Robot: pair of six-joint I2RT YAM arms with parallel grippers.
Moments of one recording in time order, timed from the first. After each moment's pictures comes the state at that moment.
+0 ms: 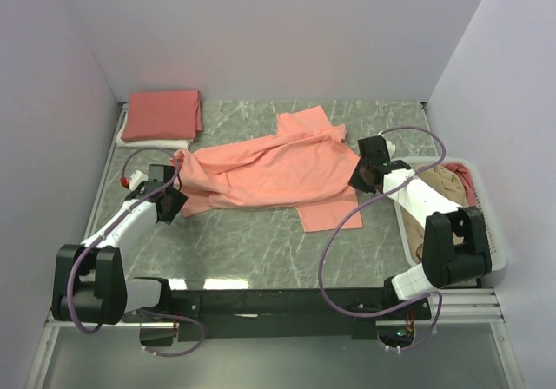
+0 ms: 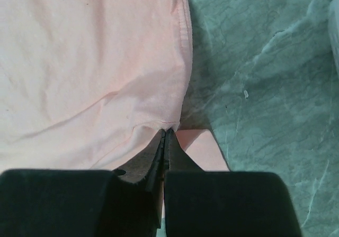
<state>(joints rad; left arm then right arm) -0.07 1.24 0.65 -0.43 -0.29 -1.05 0.21 1.47 0.94 -0.44 0.19 0.62</state>
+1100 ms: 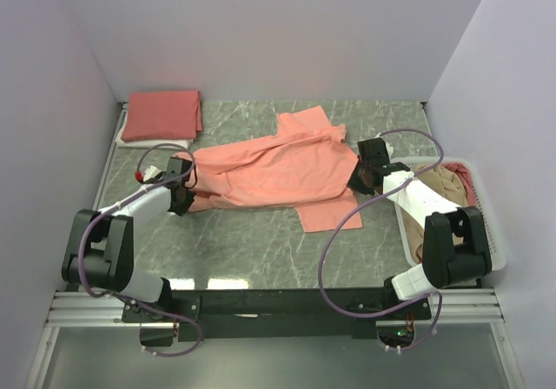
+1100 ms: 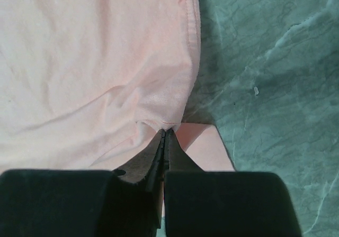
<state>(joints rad) -0.18 1.47 0.74 -0.39 -0.37 -1.16 0.21 1.47 0.91 -0.41 0.14 0.62</state>
